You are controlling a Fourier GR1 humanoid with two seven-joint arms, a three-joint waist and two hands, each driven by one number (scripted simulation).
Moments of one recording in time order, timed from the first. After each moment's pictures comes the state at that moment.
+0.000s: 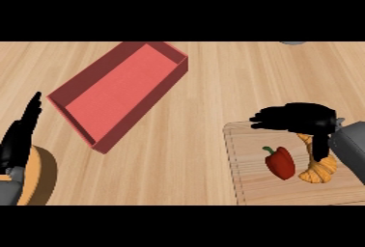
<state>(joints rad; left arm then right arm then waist) -0.12 0.53 -0.05 -1.31 -0.01 0.26 0.07 -0.60 -0.71 0.60 -1.02 0.76 0.34 -0.82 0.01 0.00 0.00</state>
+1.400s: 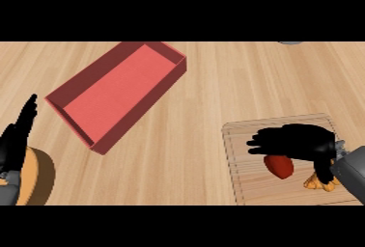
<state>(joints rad) -0.08 0.48 0.04 -1.35 -0.09 0.21 0.07 -0.43 -0.75 0.60 -1.32 0.83 0.43 -0.73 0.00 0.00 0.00</state>
